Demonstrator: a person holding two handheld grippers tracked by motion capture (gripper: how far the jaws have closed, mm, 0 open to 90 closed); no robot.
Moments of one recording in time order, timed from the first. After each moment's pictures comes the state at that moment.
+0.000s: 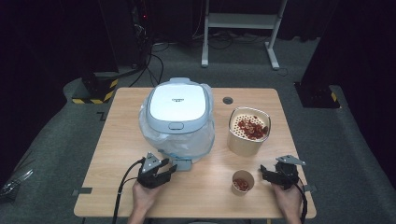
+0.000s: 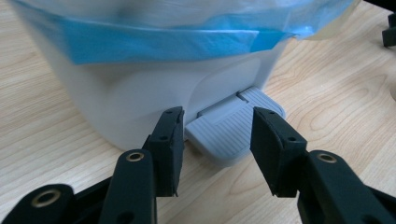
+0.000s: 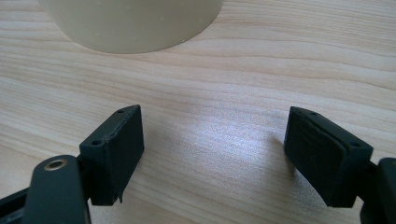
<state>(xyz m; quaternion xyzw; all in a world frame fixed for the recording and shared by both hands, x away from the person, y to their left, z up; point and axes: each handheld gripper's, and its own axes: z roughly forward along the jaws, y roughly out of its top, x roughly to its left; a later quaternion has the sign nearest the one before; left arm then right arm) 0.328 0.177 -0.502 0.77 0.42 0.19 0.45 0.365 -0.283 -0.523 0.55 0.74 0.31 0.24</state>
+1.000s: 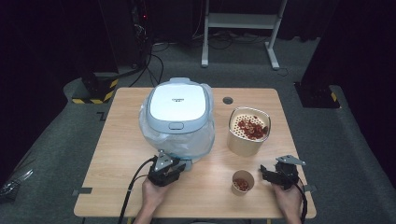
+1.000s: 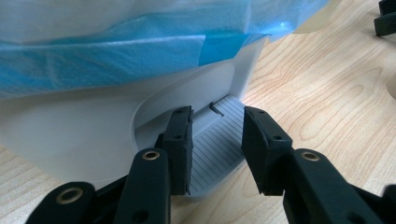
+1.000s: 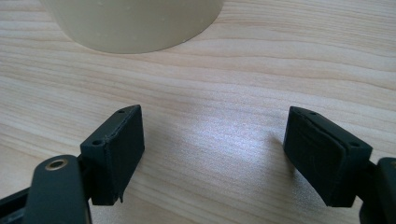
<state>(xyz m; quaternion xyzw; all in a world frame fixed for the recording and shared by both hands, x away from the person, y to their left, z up) 0.340 0.150 -0.510 0.78 0.39 0.19 0.44 0.364 -0.283 -0.523 0.55 0.74 0.31 0.24</state>
